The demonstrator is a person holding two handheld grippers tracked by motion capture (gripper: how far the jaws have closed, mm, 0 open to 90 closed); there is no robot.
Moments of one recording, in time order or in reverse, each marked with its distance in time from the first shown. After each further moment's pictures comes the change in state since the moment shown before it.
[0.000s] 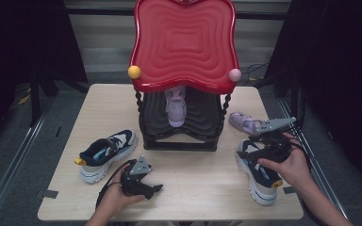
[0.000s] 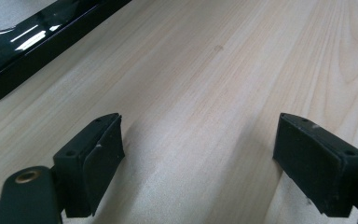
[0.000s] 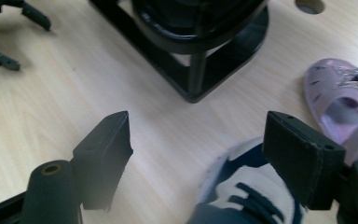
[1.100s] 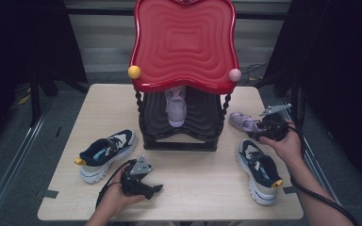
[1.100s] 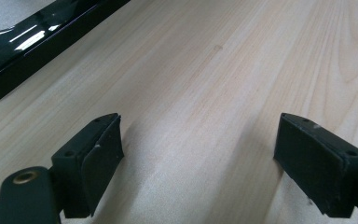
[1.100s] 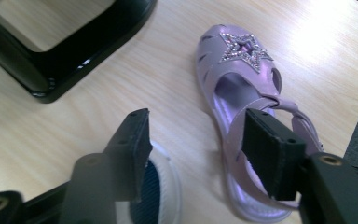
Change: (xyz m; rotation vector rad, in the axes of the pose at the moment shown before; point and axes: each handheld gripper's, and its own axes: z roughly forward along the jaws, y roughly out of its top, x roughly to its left) left arm 0.000 0.000 0.000 0.005 0.000 0.006; right arm -0.094 -0.013 0.054 0.068 -0.190 0.072
